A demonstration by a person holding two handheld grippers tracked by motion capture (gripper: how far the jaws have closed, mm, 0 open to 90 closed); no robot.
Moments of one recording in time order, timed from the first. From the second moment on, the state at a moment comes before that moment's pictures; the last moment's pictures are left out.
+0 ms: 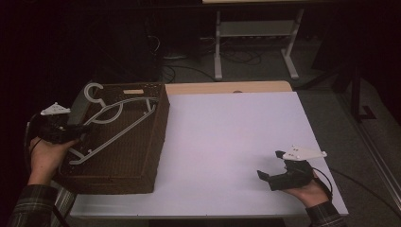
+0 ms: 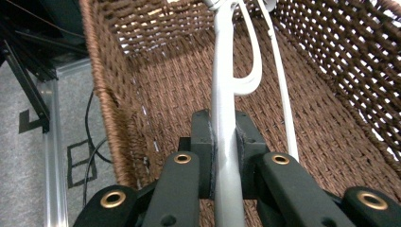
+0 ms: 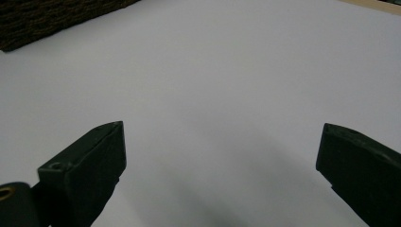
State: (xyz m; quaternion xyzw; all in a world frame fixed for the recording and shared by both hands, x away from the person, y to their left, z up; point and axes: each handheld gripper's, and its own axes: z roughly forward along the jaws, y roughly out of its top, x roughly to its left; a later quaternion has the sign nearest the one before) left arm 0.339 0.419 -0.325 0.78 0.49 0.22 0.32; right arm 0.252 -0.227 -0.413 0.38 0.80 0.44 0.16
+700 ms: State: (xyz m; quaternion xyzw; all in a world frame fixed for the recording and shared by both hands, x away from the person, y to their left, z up) left arm 0.345 0.414 -0.338 0.79 0.48 0.20 0.33; right arm 0.252 -0.227 -0.413 0.38 0.80 0.44 0.16
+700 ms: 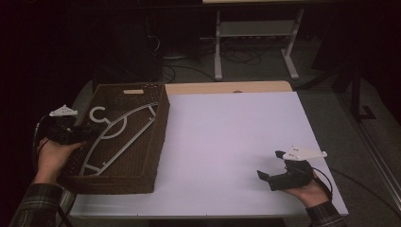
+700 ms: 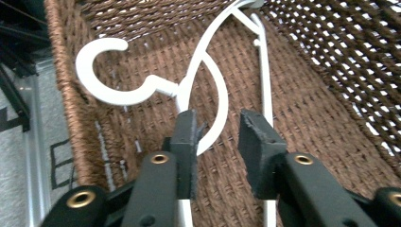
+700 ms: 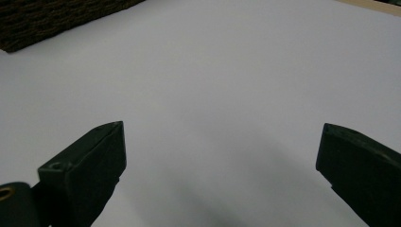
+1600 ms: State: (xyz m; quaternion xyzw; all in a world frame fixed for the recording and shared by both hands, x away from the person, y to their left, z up) left arm 0.334 0.325 -0.299 0.79 0.41 0.17 0.42; right arm 0.251 -0.228 -0.409 0.37 0.80 0.44 0.16
